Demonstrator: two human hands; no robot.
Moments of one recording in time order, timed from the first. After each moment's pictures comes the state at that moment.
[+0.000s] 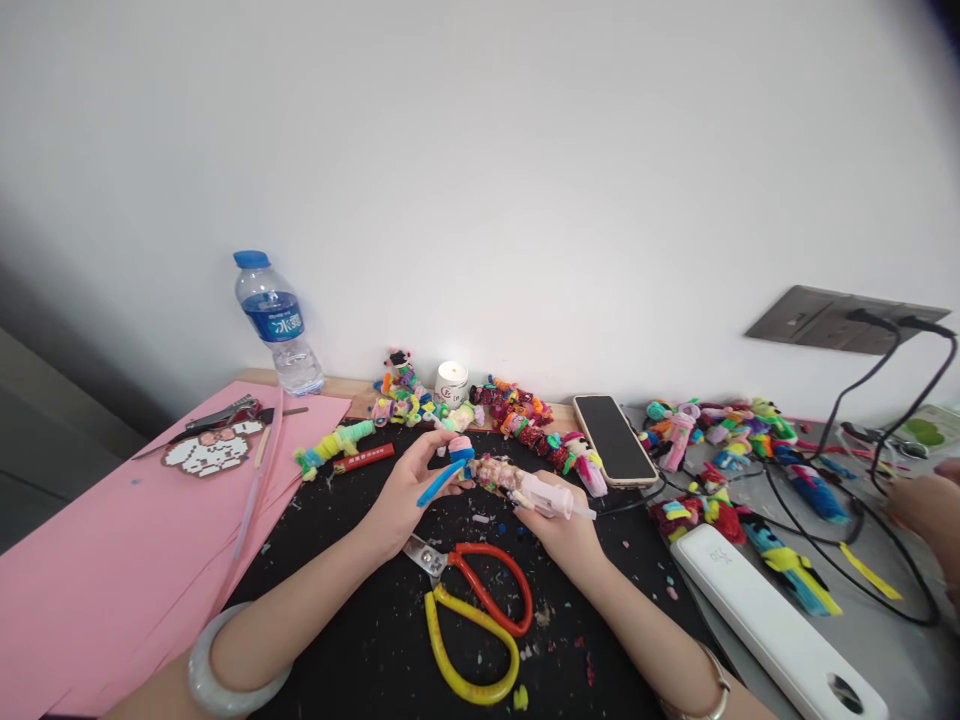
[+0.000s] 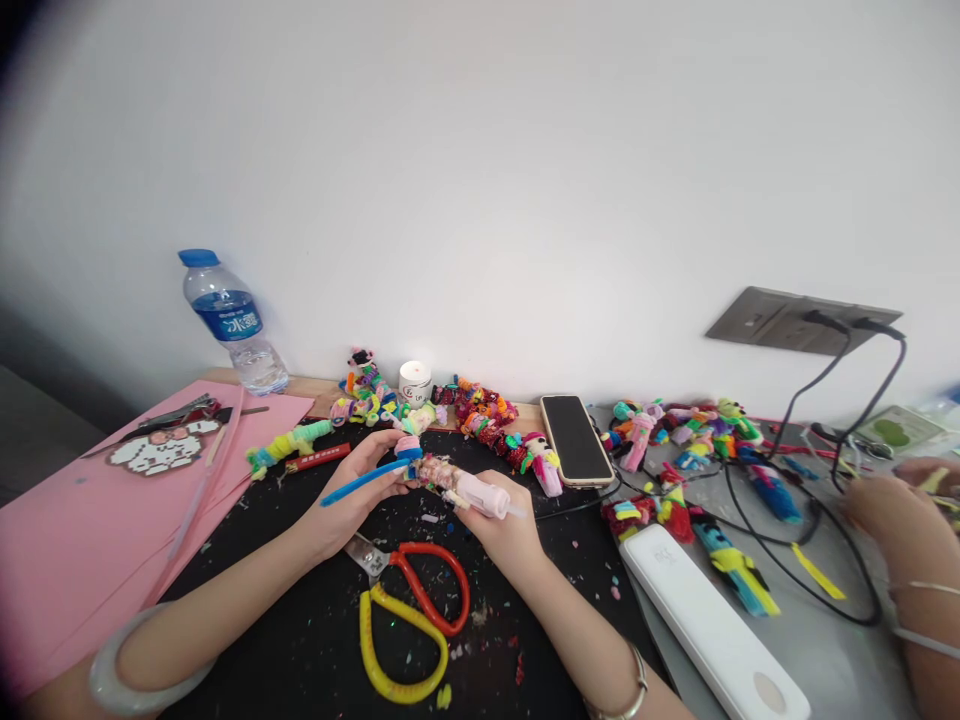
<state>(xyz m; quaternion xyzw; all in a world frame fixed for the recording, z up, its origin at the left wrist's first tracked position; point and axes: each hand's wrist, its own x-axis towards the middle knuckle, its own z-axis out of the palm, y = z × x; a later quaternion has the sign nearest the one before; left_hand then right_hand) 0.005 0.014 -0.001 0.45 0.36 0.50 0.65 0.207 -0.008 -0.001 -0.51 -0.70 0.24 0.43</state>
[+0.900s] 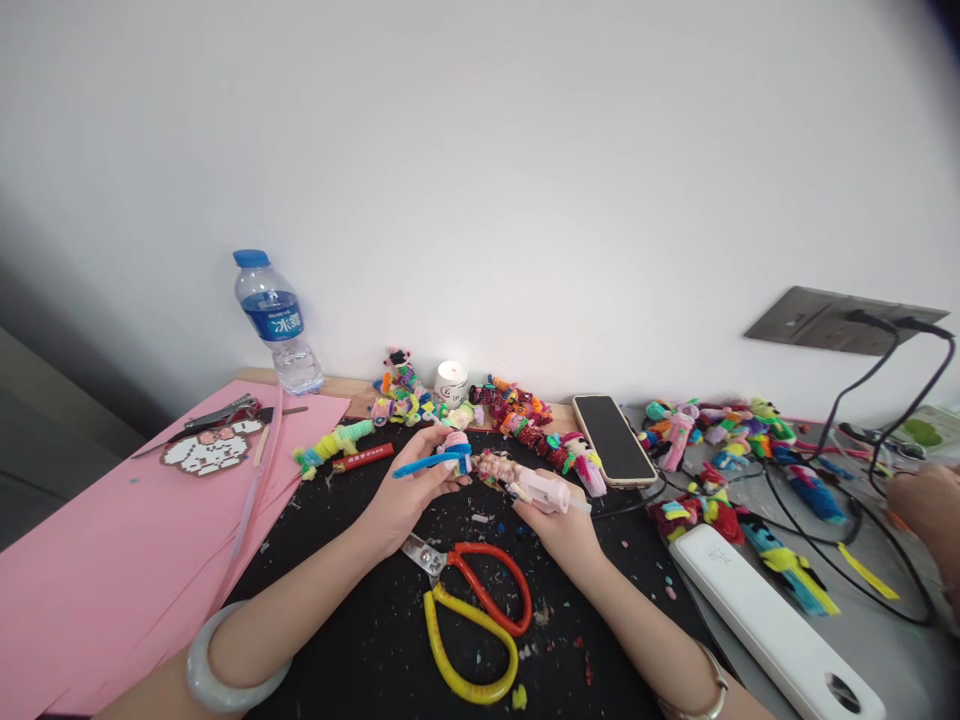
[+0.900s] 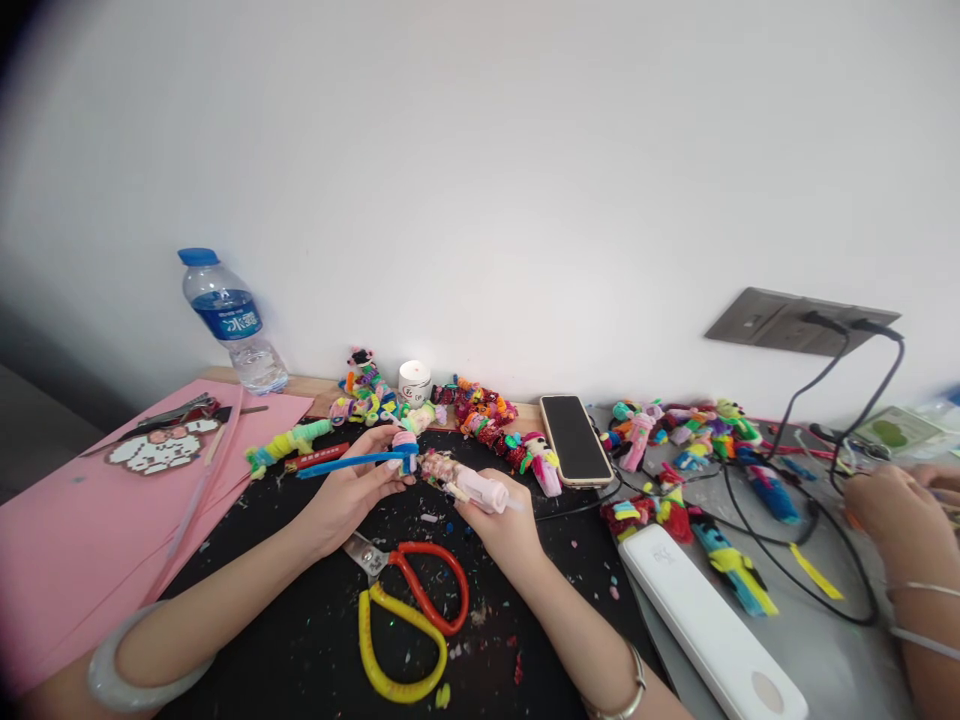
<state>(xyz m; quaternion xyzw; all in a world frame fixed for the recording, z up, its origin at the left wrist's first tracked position) 0.005 0.014 0.005 0.43 0.34 0.50 0.67 0.211 -0.003 -0.012 -0.54 -0.70 0.23 0.41</state>
